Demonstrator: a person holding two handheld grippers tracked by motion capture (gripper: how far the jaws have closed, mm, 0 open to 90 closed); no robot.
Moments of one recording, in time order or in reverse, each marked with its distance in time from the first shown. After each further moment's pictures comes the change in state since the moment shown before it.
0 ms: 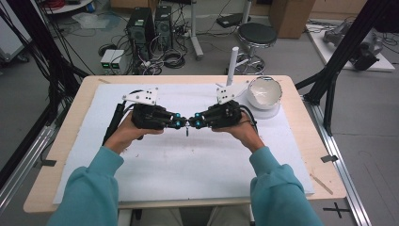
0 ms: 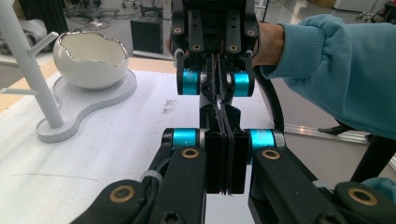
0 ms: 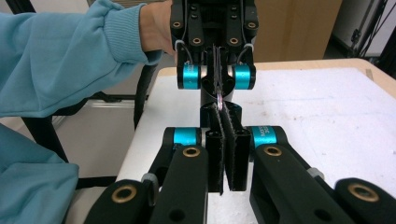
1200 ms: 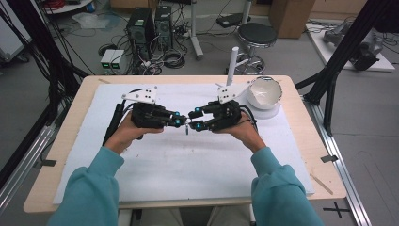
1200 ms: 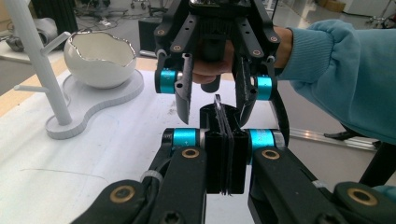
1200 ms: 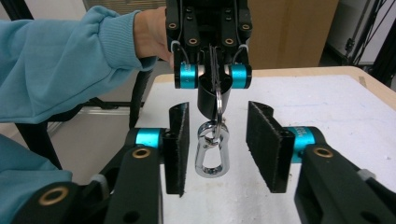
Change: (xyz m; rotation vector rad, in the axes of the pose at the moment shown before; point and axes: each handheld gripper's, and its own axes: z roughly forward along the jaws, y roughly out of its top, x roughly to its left) left arm -0.001 0.002 -0.002 -0.012 0.029 -0.023; right arm -0.003 -0.004 0.000 -0.036 -0.011 0.004
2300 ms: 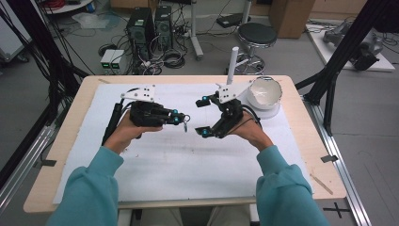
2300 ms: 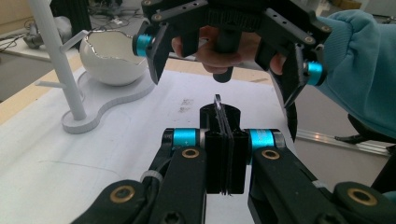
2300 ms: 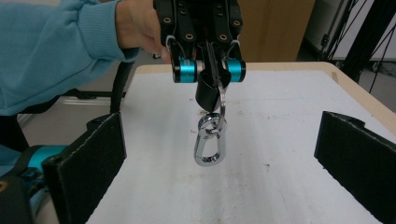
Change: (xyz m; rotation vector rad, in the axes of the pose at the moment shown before) left arm 0.002 0.000 -0.004 0.008 0.050 -0.008; right arm 0.005 0.008 -0.005 0.054 -0.081 -0.031
